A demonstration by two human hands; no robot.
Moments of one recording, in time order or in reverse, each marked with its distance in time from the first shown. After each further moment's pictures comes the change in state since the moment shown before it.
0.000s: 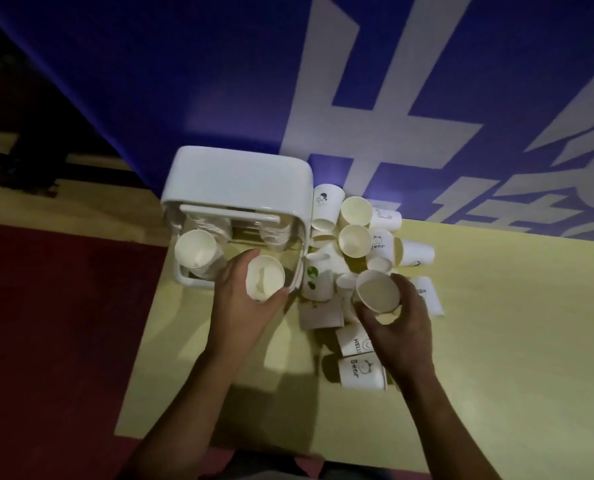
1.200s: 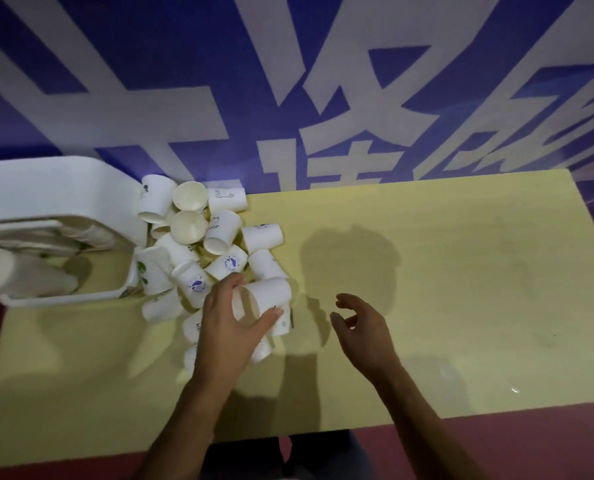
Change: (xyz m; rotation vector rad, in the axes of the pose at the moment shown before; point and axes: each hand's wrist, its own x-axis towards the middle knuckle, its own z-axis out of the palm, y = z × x) left_hand -0.121 0.140 0.232 0.012 -0.145 0.028; right_hand 0.014 0.199 -0.193 -0.027 -0.263 0.281
